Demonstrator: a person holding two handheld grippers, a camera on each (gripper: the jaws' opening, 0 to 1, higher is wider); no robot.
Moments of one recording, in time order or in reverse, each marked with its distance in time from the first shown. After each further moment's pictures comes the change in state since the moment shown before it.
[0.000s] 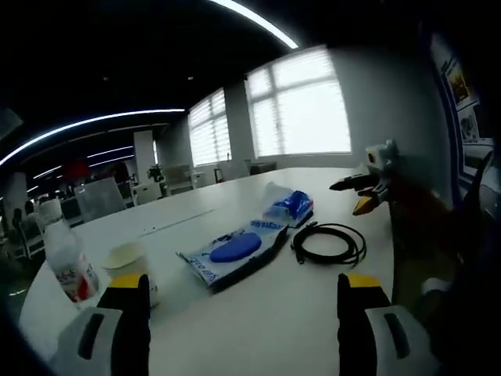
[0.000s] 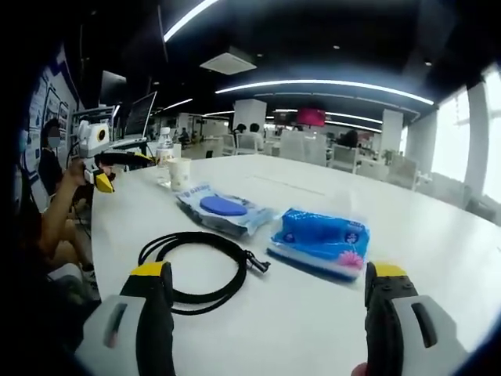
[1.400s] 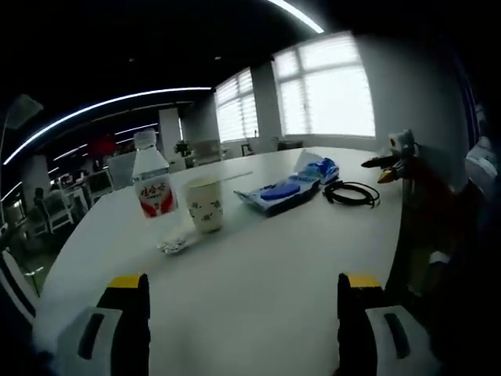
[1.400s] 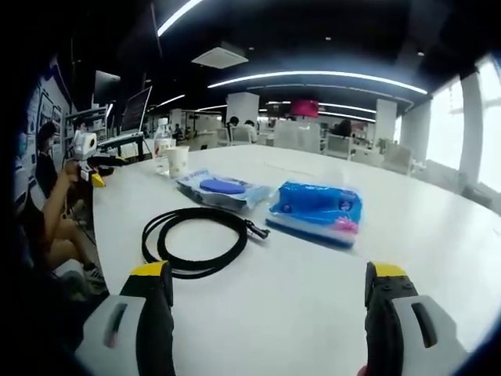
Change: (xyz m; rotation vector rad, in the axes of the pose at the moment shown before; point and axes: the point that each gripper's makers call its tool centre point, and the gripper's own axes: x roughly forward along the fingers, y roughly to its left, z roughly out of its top) left arm -0.096 0.063 -0.080 -0.044 0.136 0.131; right arm -0.021 0.000 -0.033 0.035 0.048 -0.024
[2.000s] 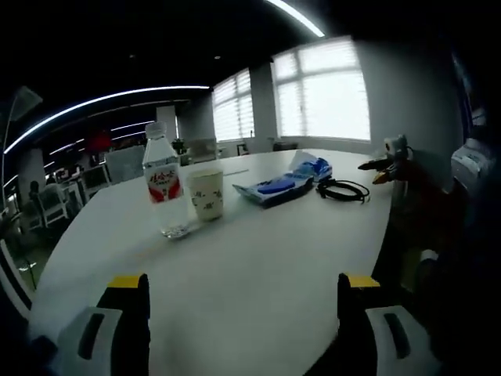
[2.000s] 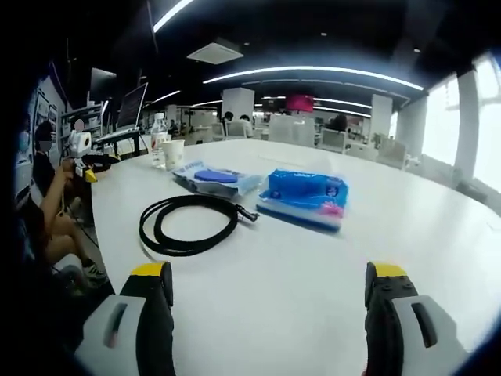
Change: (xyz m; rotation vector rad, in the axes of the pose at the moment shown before) left arm -0.024 0.004 -0.014 -0.029 -0.009 -0.042; right arm -0.018 -0.011 -0.015 0.004 0.029 -0.028
